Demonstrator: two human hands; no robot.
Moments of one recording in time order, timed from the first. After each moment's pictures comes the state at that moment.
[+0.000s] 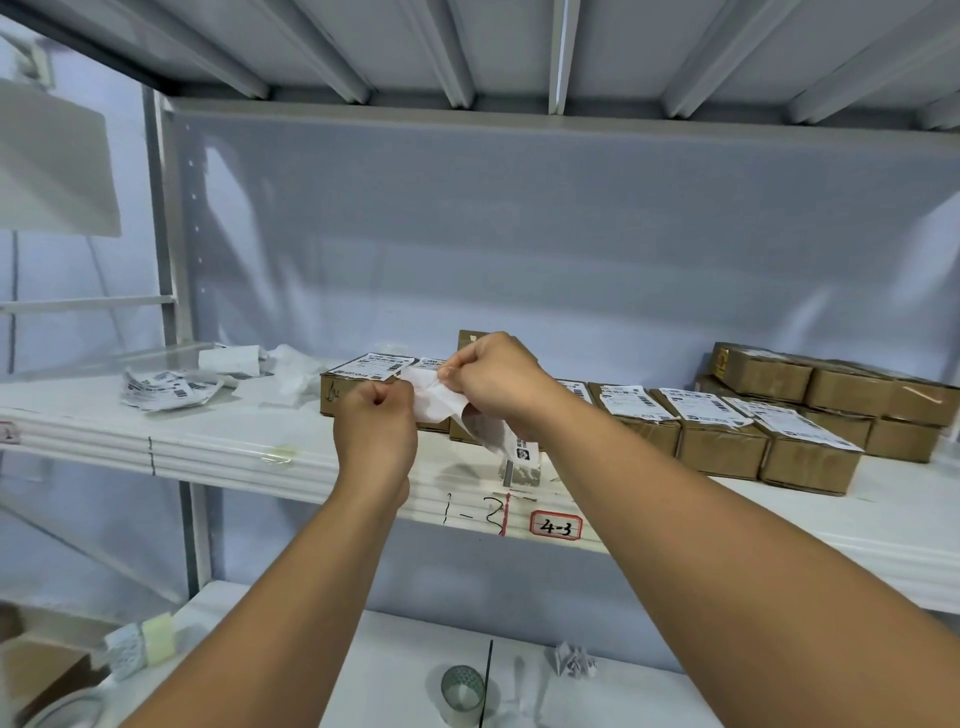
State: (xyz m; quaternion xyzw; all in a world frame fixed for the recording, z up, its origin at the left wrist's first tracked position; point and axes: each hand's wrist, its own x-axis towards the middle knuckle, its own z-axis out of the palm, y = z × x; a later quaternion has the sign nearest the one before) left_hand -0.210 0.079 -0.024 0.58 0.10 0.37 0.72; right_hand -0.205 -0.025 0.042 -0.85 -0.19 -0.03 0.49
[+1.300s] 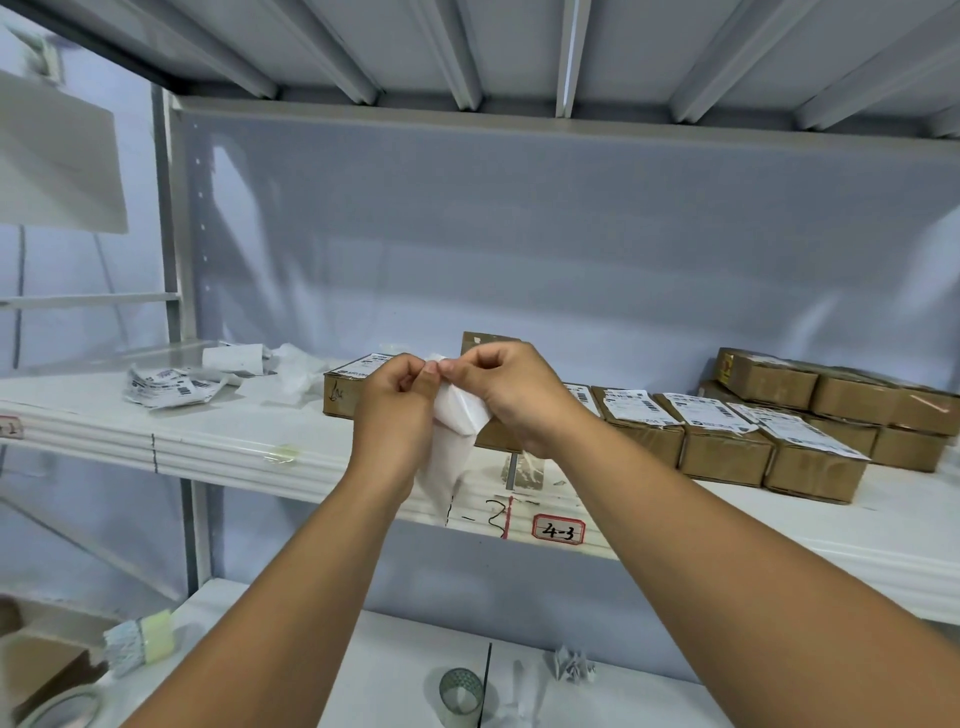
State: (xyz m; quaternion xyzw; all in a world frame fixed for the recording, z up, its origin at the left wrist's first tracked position) left_hand -0.215 0.075 -0.014 0.65 -0.01 0.36 0.67; right_hand -0.190 -0.030 0.026 -0.77 -0.27 -0.03 0.58
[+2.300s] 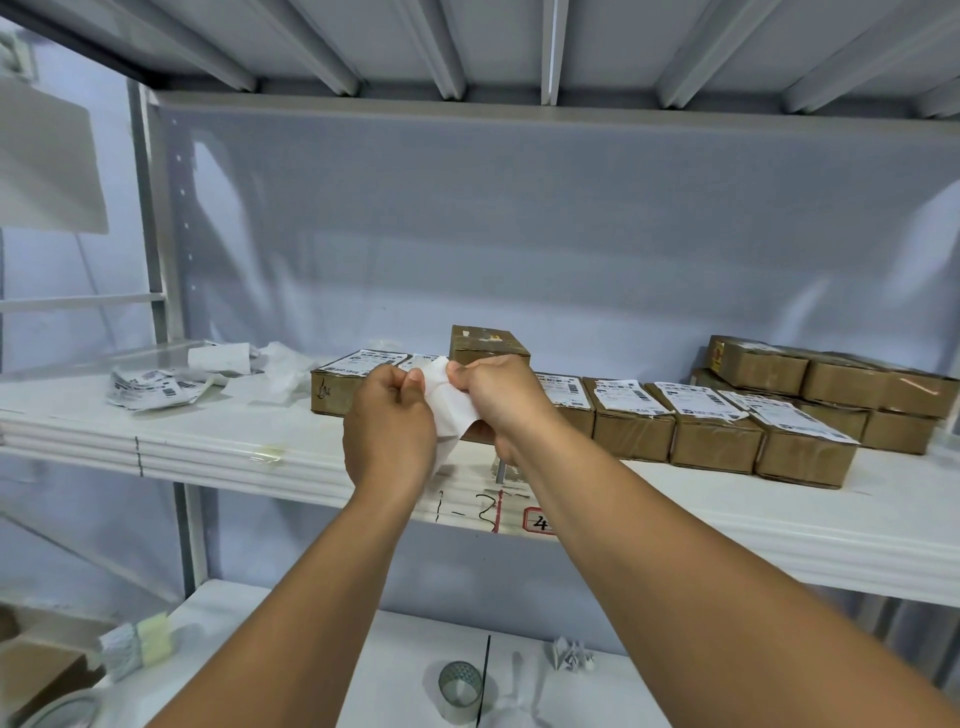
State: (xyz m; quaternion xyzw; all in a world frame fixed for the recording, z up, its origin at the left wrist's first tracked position) left_hand -0.211 0.060 -0.023 0.72 0.15 0.42 0.52; right_hand -0.174 -0.018 0.012 -0.73 -0.09 0.01 0.68
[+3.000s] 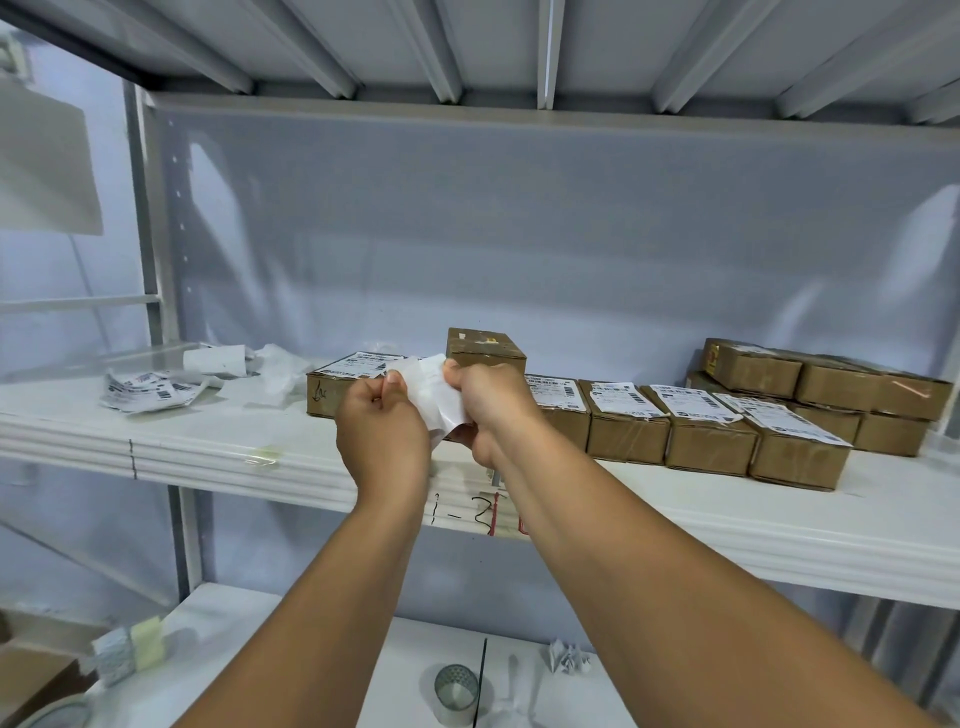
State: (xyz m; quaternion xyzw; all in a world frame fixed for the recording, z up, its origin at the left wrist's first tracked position) left_hand -0.207 0.054 -0.025 0.55 0.16 0.42 0.71; right_hand -0.184 -0.012 0.016 -0.67 -0.03 0.05 0.74
